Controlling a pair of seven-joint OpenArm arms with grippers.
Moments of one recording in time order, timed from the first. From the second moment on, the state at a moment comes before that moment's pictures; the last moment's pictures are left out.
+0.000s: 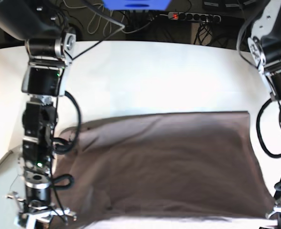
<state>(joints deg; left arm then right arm) -27.9 -20.3 -18.8 78.9 -29.2 -10.7 20.7 25.7 1.2 9.9 77.2 -0.3 0.1 -0.7</state>
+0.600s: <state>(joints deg) -42.1 -21.1 -14.8 48.6 -29.4 -10.0 20.5 36.1 4.1 10.3 51.4 -1.1 8.4 -7.5</state>
